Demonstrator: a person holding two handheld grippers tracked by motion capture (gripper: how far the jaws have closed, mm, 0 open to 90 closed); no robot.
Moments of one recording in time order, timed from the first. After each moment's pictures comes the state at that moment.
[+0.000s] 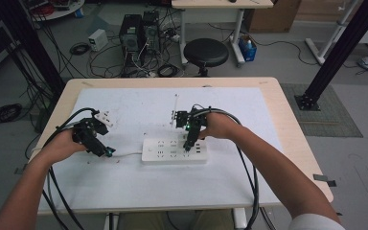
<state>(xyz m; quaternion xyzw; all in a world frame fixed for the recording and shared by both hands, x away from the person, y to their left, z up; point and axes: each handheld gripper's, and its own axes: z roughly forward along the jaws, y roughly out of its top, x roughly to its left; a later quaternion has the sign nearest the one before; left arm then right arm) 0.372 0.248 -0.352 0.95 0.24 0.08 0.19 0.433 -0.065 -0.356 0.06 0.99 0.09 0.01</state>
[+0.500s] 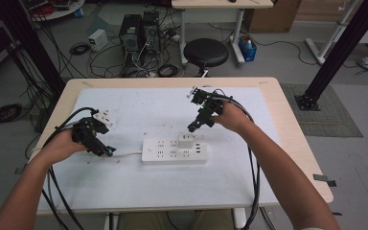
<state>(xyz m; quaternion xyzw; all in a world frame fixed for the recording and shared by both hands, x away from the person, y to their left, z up) 0.370 0.247 -0.347 0.95 0.23 0.09 0.20 0.456 -0.115 -0.321 0.23 0.95 0.20 0.00</state>
